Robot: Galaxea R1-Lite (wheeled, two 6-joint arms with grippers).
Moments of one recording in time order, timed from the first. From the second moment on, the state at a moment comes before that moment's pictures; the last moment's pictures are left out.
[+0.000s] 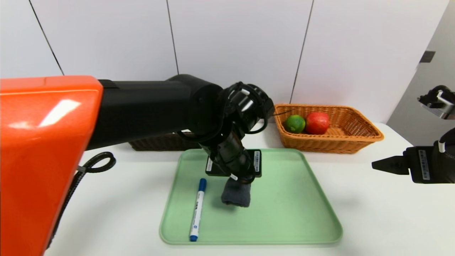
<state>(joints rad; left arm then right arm) -0.83 2.14 -1.97 0.83 0.08 -0.63 0.27 1.30 -1.06 0.56 -0.24 0.21</state>
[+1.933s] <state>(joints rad) -0.15 2.26 -1.97 0.31 0.23 -0.25 0.28 1.30 -1.04 0.45 -0.24 0.20</state>
